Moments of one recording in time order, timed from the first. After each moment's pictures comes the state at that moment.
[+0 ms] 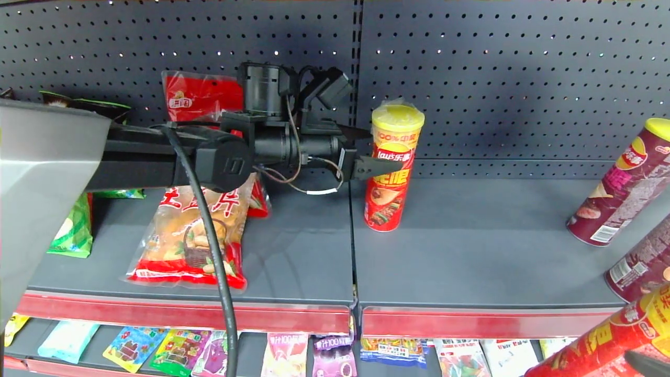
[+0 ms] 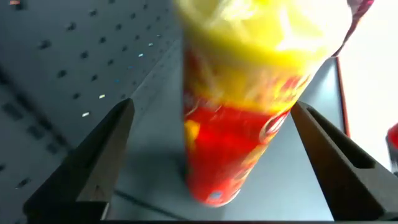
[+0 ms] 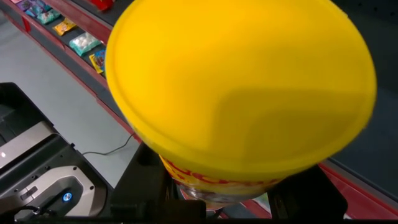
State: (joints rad) left arm -0.54 2.11 -1.66 -0.27 -0.70 0.19; right arm 0.41 0.64 -0.41 0.00 0.25 -0.08
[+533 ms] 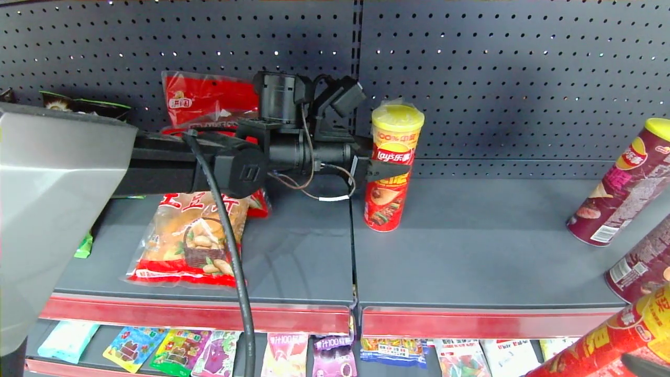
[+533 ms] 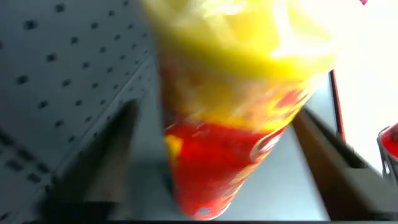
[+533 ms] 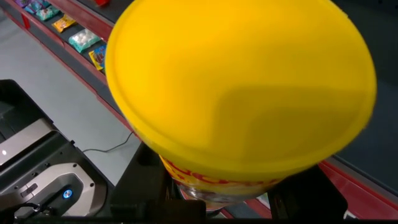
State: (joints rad) left arm -0.58 2.15 -1.68 -0.27 -0.70 0.19; right arm 0.41 0.64 -0.40 0.00 0.25 -0.08
